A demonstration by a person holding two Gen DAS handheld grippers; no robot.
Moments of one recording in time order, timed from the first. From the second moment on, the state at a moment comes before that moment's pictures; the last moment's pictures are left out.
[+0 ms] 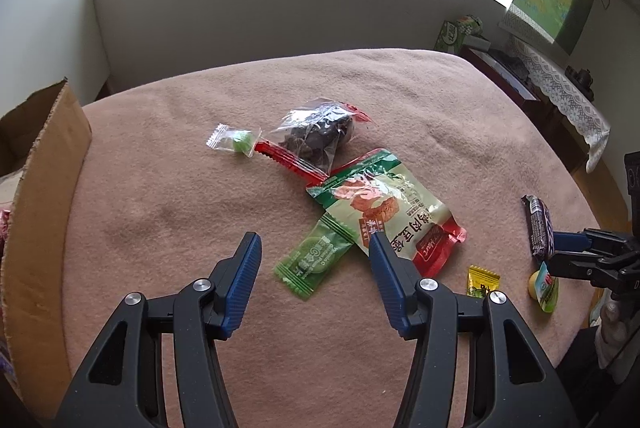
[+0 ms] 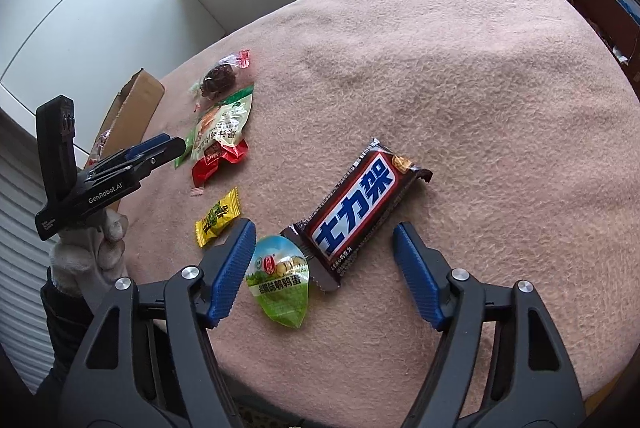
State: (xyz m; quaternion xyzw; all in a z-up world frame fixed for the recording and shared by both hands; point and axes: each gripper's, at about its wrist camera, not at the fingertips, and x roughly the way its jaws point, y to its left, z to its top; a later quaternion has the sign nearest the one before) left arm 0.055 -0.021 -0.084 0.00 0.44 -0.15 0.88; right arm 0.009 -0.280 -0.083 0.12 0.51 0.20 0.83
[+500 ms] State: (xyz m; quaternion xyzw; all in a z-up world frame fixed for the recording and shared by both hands) left arm 0.060 -0.037 -0.097 0.06 0.44 -0.13 0.89; right arm 0.033 -0.242 -0.085 0.01 0.49 0.16 0.86
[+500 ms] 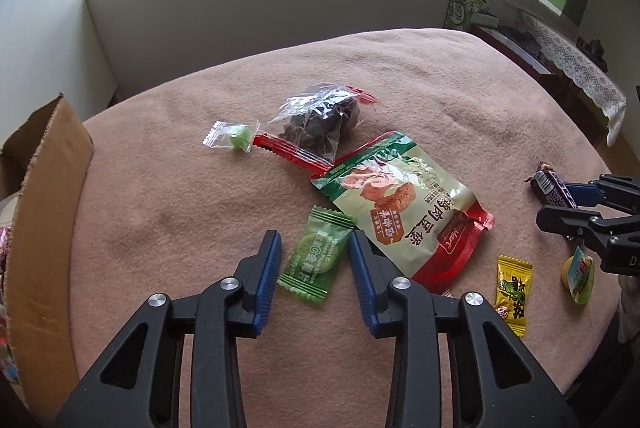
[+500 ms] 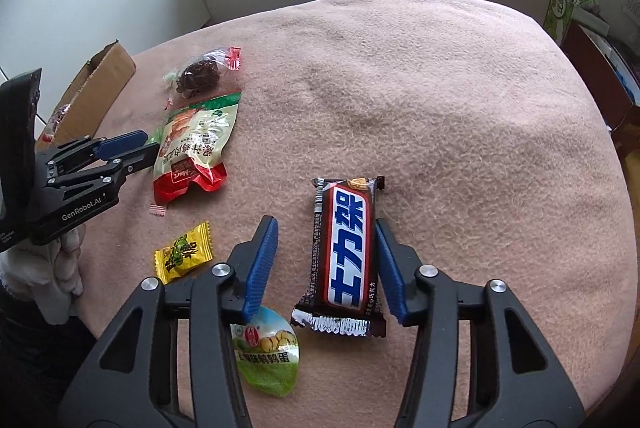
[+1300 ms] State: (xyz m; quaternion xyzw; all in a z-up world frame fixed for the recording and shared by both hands) left arm 0.044 -0.002 -0.066 -0.03 0.41 -0.15 0.90; right arm 0.035 -0.217 -0.047 0.02 0.44 0.18 0.88
